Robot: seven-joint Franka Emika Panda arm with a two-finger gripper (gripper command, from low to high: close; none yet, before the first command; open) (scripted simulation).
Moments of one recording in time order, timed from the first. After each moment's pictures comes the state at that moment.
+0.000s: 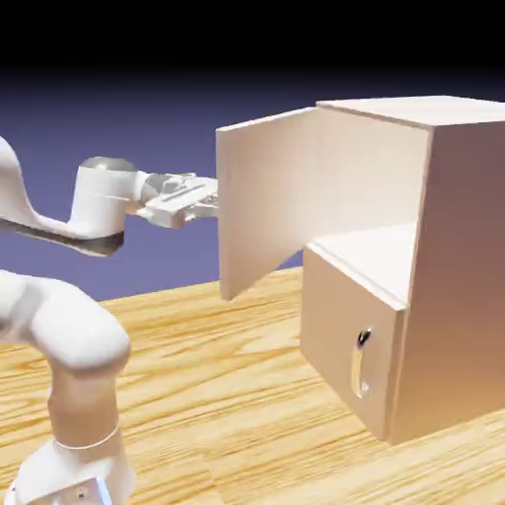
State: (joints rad) arm 0.29 -0.87 0.71 -2.75 -1.02 1.60 -0.40
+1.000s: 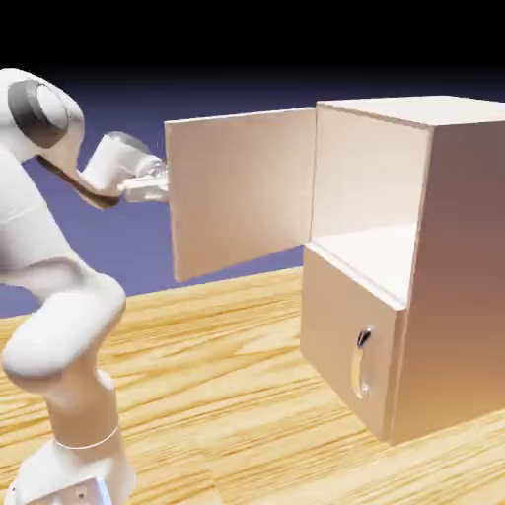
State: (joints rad) arm -0.63 -0.28 1.75 -2.07 -0.77 0.85 -0.12
